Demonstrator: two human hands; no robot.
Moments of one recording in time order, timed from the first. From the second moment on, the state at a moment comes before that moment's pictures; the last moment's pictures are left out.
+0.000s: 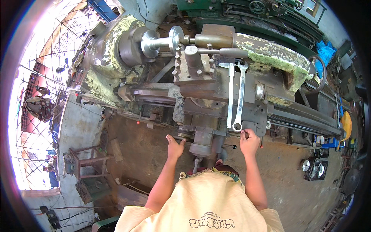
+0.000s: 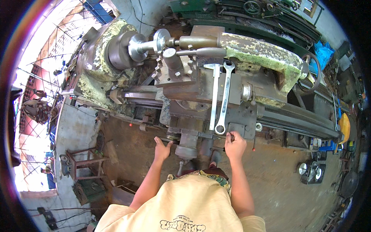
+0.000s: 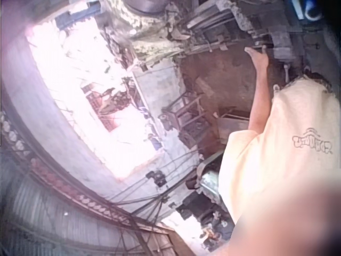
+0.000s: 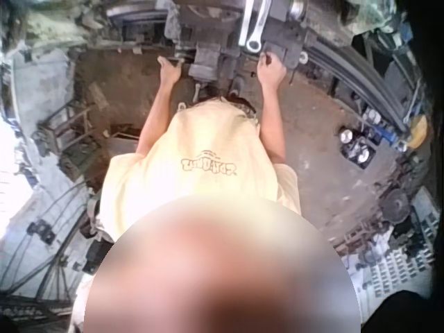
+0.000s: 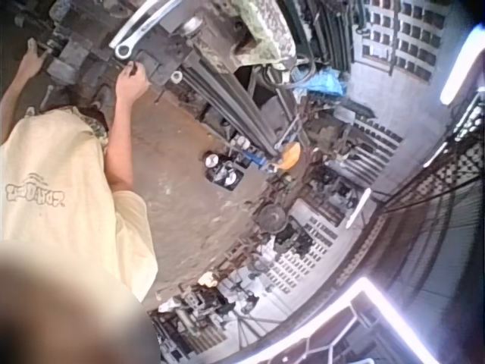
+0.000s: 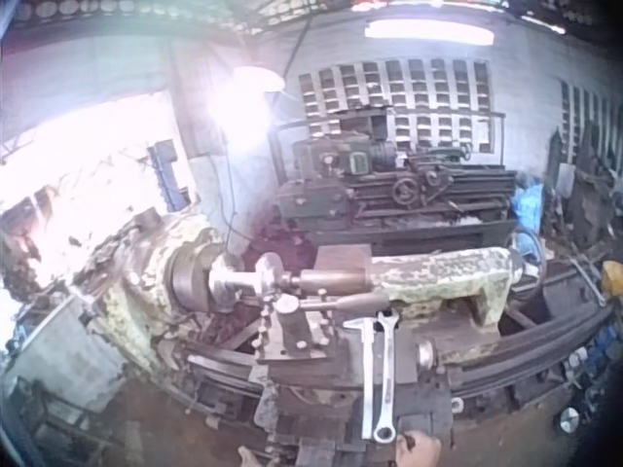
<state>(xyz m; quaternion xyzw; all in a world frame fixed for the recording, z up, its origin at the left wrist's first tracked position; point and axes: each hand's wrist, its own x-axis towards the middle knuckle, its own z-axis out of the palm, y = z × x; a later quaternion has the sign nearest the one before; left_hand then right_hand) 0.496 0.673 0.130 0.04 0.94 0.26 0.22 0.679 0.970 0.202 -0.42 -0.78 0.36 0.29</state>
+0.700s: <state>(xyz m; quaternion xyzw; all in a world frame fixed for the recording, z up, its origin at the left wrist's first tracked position) 0.485 0.669 0.137 0.04 0.93 0.24 0.27 0.679 0.969 0.204 -0.42 -0.79 0.34 0.29</state>
